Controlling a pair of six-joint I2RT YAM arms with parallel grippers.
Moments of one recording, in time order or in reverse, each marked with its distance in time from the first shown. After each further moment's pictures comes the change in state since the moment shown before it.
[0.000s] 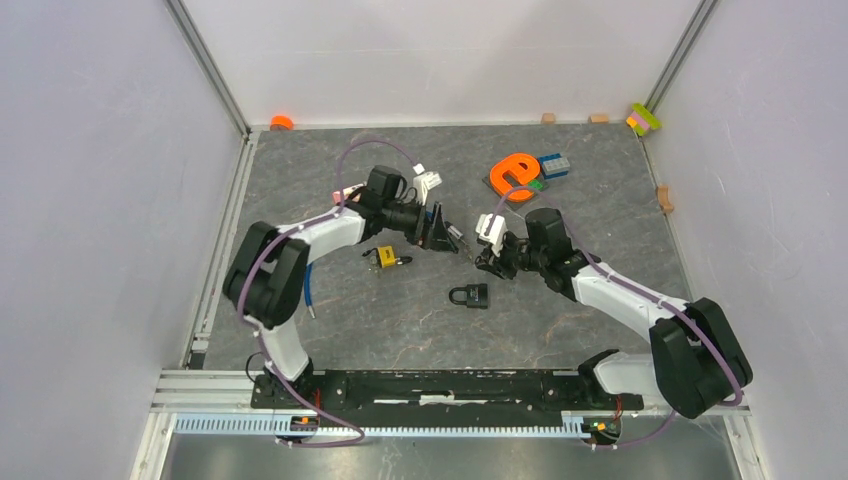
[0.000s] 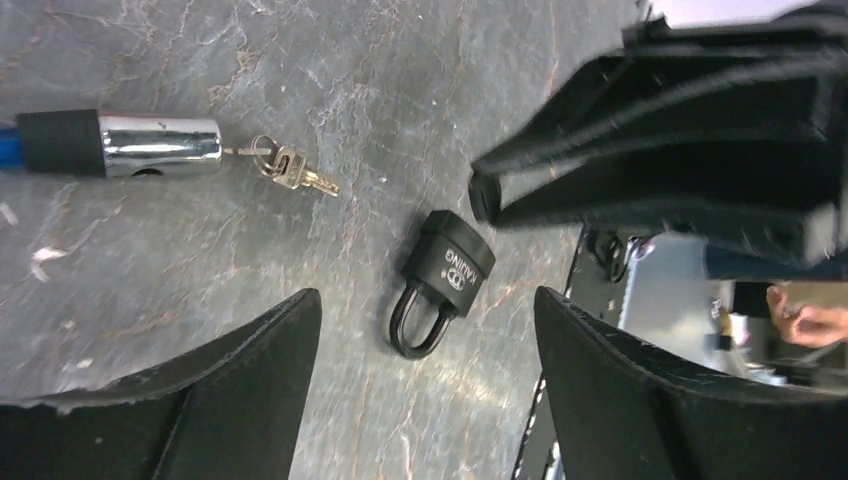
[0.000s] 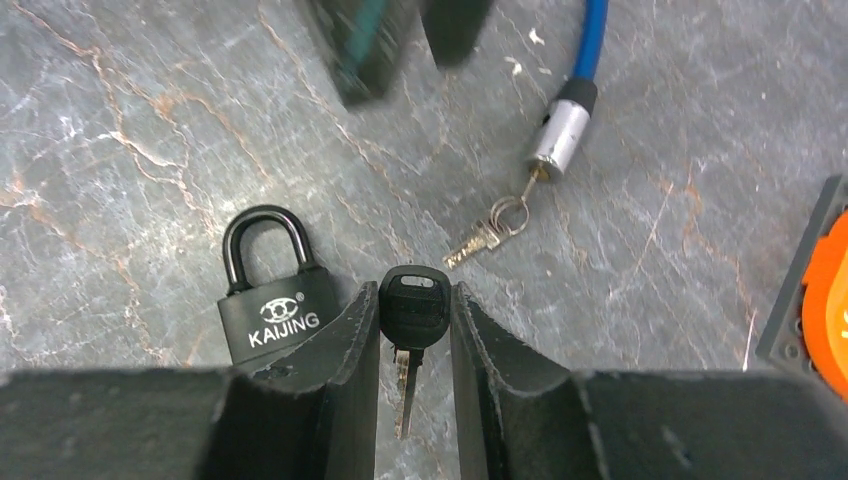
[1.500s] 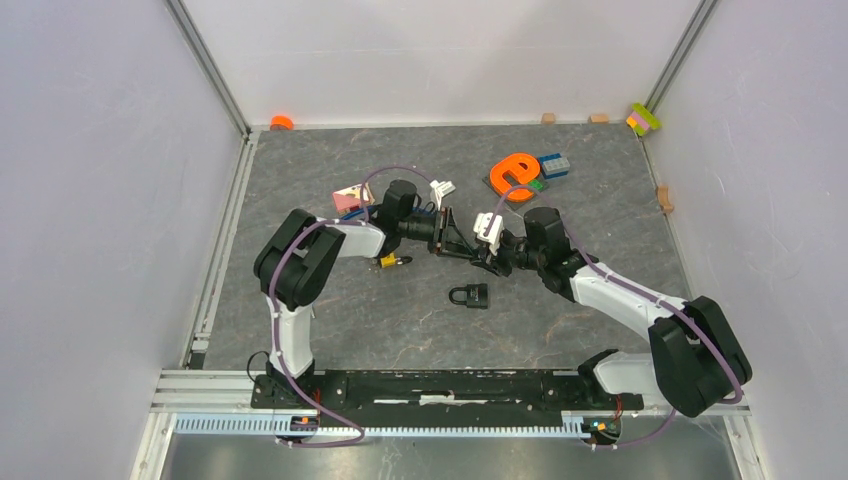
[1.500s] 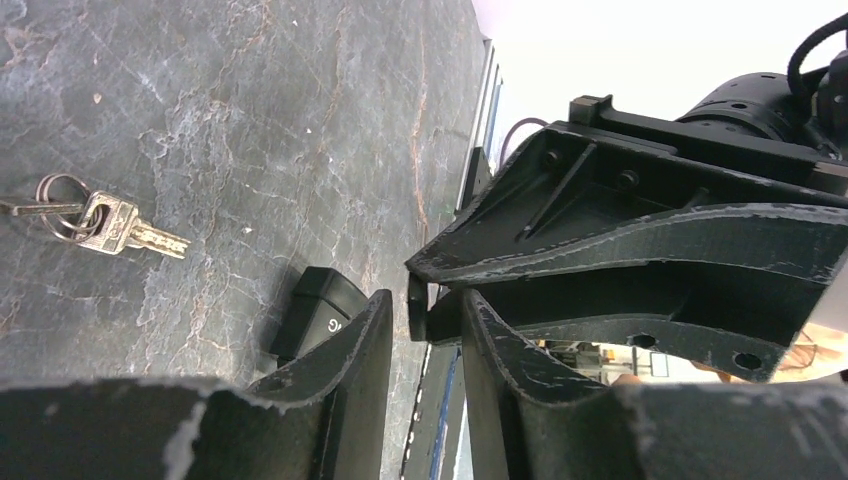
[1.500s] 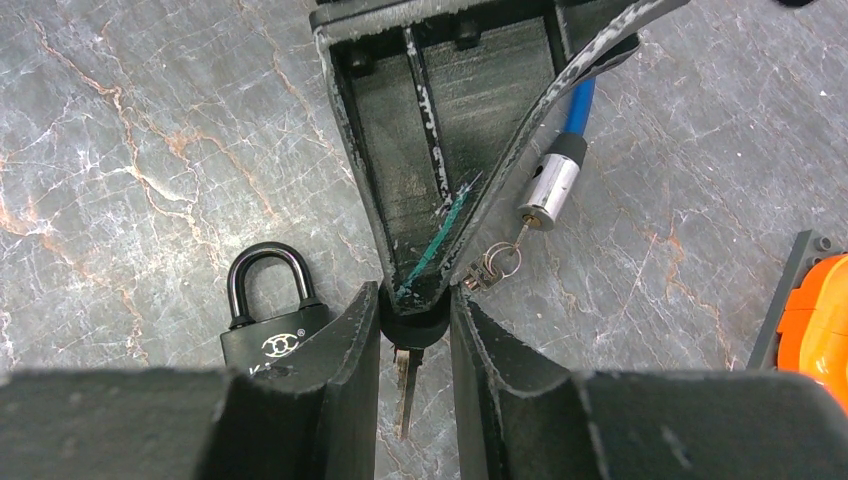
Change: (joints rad) left arm -0.084 0.224 -0.060 0.590 0.163 -0.634; right arm 0.029 0.006 0.000 0.088 -0.037 0.002
